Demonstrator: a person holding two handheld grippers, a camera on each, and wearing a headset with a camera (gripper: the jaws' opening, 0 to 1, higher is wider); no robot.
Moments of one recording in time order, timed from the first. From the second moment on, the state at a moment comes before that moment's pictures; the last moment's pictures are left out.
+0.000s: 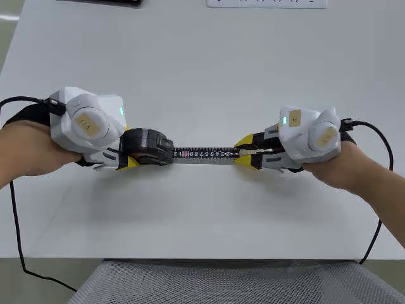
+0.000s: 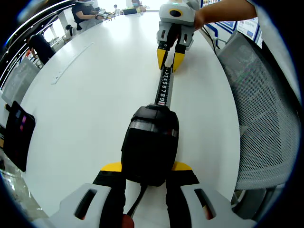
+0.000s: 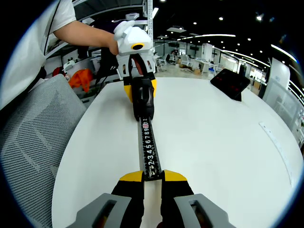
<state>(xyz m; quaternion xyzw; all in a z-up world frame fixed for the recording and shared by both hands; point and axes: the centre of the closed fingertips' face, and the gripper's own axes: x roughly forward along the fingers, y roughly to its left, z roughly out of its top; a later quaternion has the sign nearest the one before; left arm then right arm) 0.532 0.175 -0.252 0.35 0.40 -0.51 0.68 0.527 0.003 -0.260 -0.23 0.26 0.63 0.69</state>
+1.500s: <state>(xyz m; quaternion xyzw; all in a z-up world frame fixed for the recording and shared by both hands) 0.532 0.175 -0.253 0.35 0.40 -0.51 0.68 0.526 -0.034 -0.260 -0.24 0.28 0.61 0.70</state>
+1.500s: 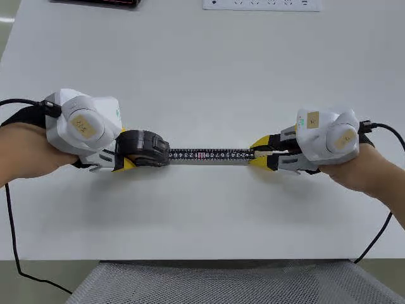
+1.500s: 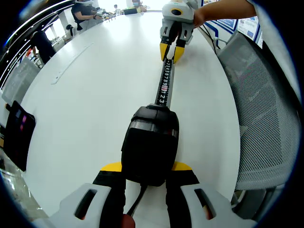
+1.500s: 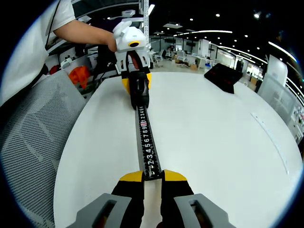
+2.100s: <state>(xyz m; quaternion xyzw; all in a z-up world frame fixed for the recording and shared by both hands) 0.532 0.175 -0.253 0.35 0.40 -0.51 0.68 0.527 -0.052 -0.261 -0.24 0.29 0.60 0.71</state>
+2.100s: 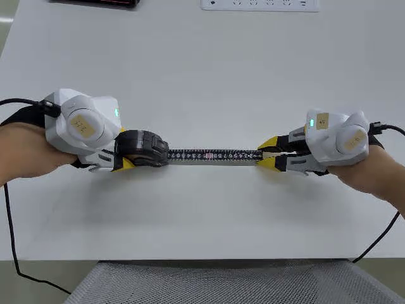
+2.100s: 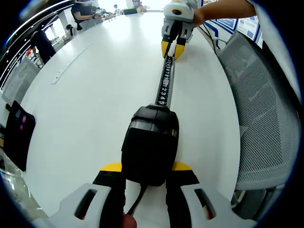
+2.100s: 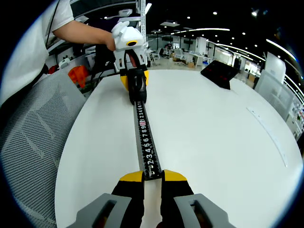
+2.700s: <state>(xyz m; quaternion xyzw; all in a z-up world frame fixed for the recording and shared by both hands) 0.531 0.175 -0.252 0.35 0.40 -0.51 0.68 0.526 -0.072 -0.260 -0.24 0.30 0.59 0.71</state>
